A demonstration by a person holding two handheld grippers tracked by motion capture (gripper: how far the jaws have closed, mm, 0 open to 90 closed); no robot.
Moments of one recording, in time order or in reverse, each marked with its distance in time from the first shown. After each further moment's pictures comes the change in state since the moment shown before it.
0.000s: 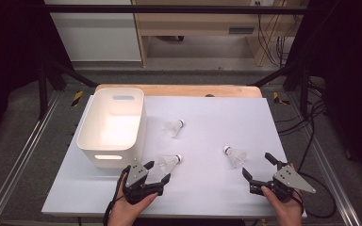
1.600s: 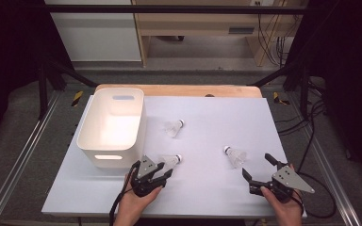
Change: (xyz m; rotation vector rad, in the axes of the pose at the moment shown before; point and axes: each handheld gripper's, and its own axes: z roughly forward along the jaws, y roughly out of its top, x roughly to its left) left arm 0.005 -0.002 0.029 0.100 -0.012 0.002; right arm 0.001 -0.001 0.000 0.022 -0.008 -0.017
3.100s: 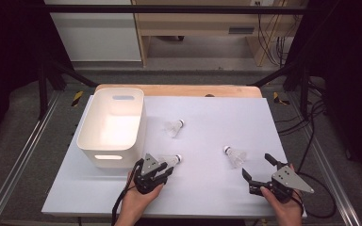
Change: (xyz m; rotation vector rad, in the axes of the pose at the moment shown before) left arm 0.001 0.002 0.011 0.017 -0.005 0.008; right arm 0.000 0.000 0.000 0.006 -0.002 -0.008
